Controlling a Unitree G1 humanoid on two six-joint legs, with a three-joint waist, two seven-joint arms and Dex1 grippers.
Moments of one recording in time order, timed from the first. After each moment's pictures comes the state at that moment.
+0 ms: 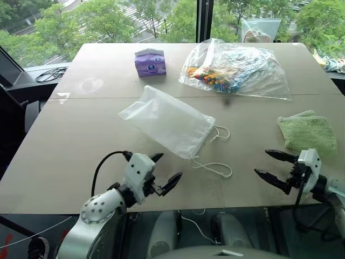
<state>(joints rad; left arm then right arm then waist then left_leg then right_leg) 0.20 0.51 -0.05 -0.72 -0.33 0.48 -0.57 0.13 -0.67 -0.21 -0.03 0.53 0.05 1.13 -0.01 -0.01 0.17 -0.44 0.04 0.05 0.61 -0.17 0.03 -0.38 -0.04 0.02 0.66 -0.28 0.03</state>
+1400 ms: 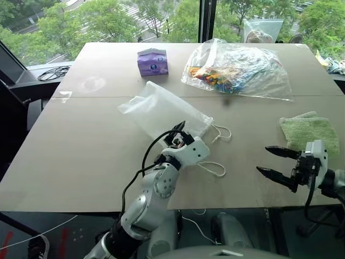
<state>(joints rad) -0.12 0.33 -0.56 -0.51 0.67 0.55 -0.14 0.13 -0.73 -0.25 -0.17 0.60 0.26 1.13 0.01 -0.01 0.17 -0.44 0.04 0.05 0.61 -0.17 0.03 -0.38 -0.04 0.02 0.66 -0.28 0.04</state>
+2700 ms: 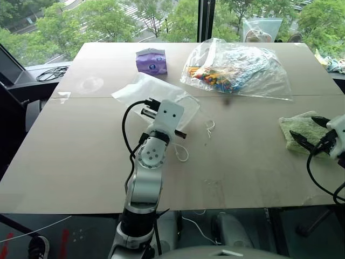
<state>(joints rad) -0.28 0.03 -0.18 -0.48 0.42 0.62 -0.22 -0.13 -0.80 -0.35 0.24 0.24 0.02 0.79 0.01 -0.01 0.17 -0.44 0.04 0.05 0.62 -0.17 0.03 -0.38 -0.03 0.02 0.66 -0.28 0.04</state>
